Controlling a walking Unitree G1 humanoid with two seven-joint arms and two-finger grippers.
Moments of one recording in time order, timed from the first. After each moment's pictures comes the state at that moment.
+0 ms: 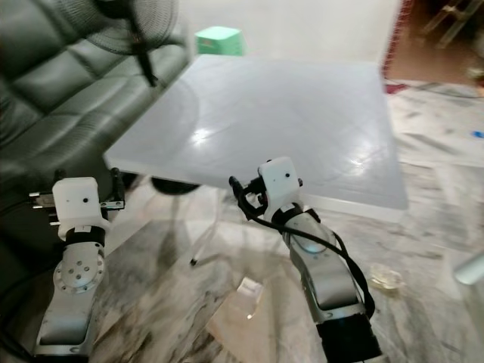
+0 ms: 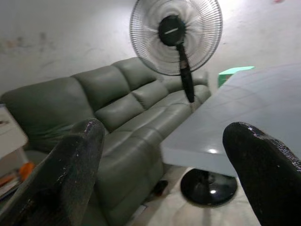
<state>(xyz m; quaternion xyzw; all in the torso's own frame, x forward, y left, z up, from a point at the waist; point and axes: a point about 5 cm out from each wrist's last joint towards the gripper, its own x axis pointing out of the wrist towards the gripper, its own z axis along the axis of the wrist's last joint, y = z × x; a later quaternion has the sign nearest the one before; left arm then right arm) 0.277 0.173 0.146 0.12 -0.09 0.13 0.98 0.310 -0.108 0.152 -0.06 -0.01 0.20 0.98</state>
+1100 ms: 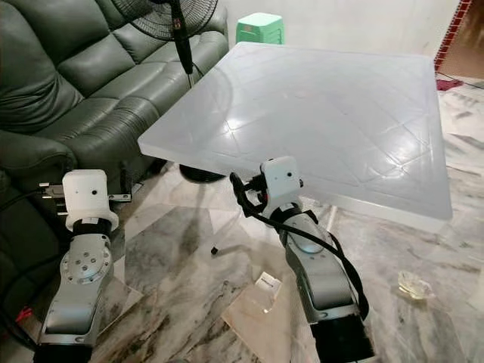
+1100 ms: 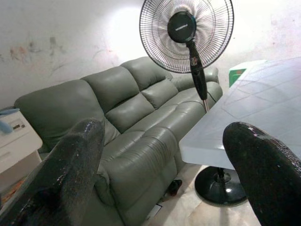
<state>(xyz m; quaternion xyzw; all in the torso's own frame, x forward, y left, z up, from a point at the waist) 0.286 0.176 0.152 0.14 -0.10 0.12 0.98 0.308 -0.097 0.152 -0.02 -0.01 0.20 0.98</state>
